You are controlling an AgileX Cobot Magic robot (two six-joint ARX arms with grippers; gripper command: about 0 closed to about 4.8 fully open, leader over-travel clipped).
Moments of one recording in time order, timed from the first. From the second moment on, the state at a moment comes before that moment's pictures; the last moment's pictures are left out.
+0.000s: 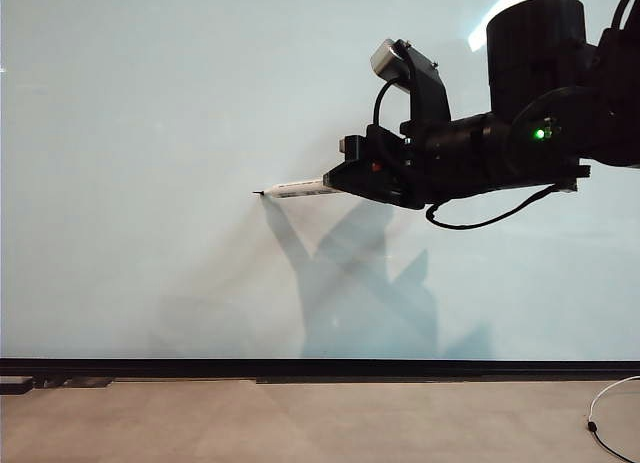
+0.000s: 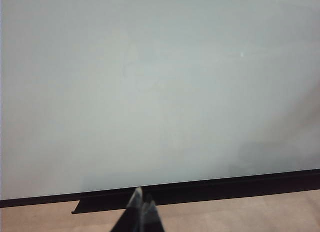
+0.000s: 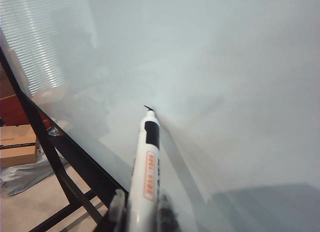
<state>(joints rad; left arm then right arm) 0.04 0.00 0.00 -0.02 0.07 0.12 0.49 1.81 0.70 1.08 -0.35 0.08</state>
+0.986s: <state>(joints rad) 0.04 0.00 0.00 -0.02 0.07 0.12 0.38 1.73 0.60 1.09 -0.40 0.07</state>
